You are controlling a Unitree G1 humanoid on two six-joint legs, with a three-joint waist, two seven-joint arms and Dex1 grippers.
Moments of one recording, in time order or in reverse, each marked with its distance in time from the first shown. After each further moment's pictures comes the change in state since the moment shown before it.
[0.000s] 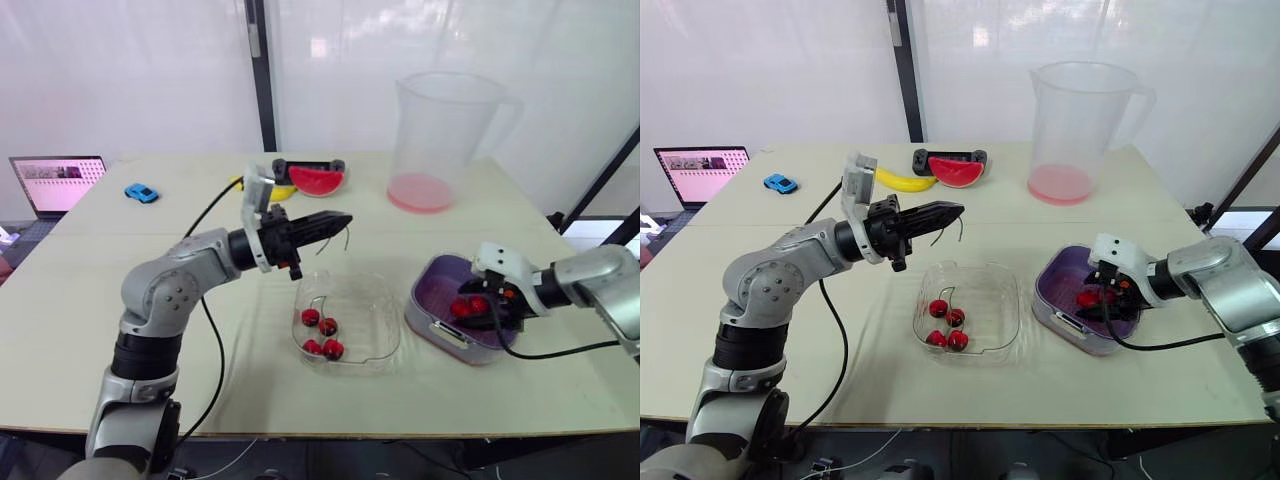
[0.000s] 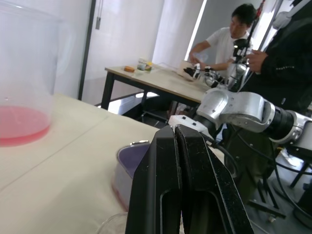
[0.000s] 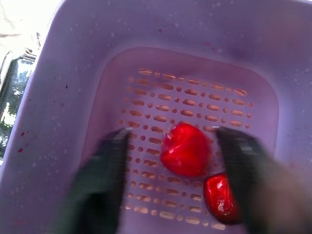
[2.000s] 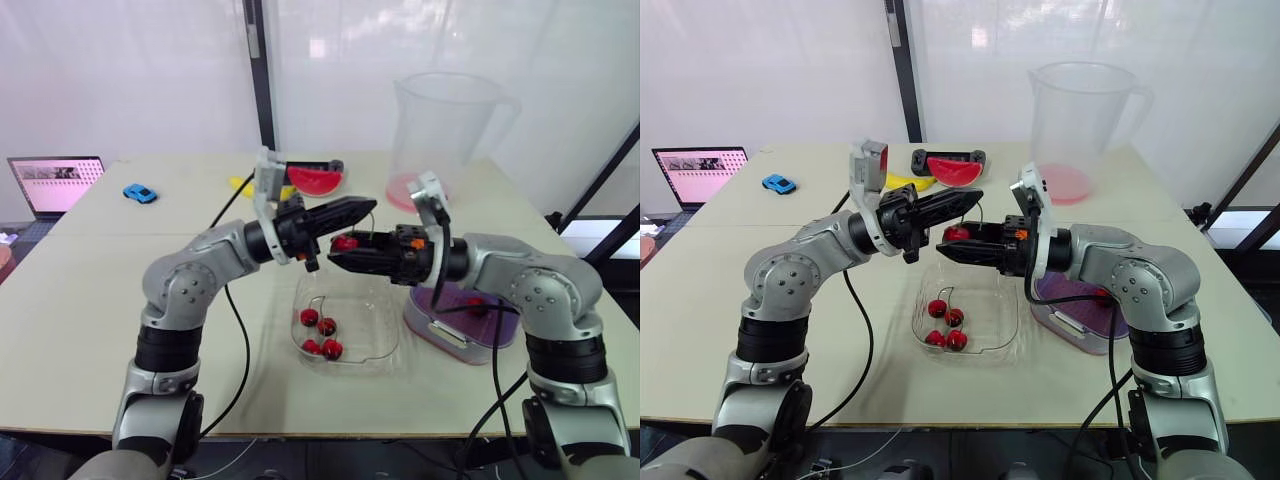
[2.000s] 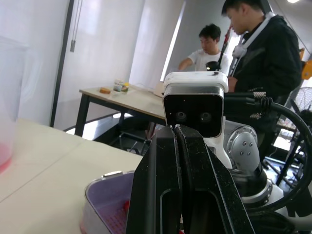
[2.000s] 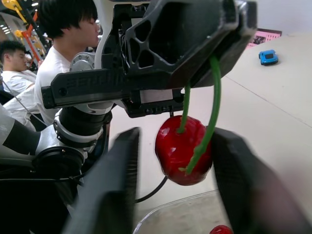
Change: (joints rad) left arm -0.055 -0.108 0.013 0.009 -0.043 0.005 0.000; right arm -0.182 0.601 -0.269 -0.320 0.627 0.452 -0.382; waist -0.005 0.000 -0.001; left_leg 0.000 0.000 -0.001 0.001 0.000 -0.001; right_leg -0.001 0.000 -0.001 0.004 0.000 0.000
